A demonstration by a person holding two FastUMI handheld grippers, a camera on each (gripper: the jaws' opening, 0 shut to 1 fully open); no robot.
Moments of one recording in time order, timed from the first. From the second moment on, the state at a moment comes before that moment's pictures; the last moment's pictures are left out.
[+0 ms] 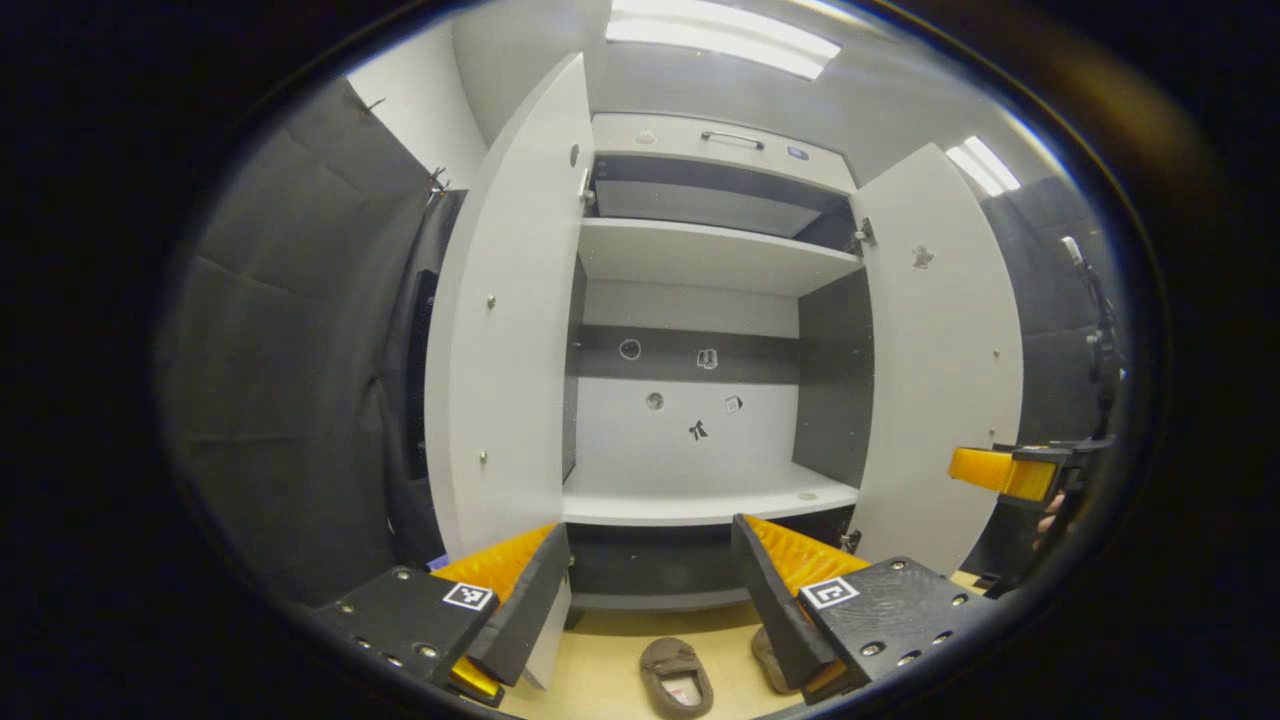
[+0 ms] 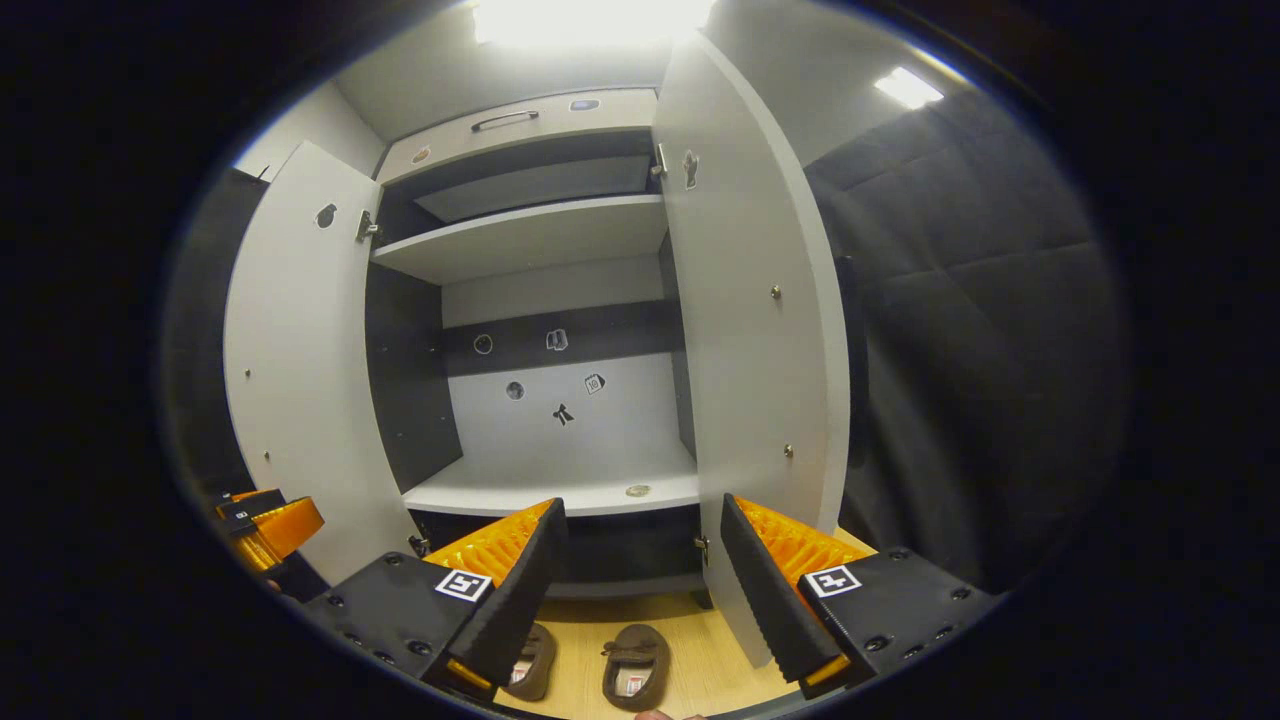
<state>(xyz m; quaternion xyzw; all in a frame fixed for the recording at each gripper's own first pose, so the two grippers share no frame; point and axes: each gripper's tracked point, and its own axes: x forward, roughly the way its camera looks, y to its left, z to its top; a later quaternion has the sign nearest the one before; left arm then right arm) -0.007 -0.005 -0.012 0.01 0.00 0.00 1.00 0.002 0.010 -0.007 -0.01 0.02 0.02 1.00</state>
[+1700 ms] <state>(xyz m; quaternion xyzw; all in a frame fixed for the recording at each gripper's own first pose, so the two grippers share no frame) -0.011 -0.015 -0.114 0.03 0.09 -0.05 0.99 0.054 0.066 -0.273 0.00 0.37 0.13 0.92</state>
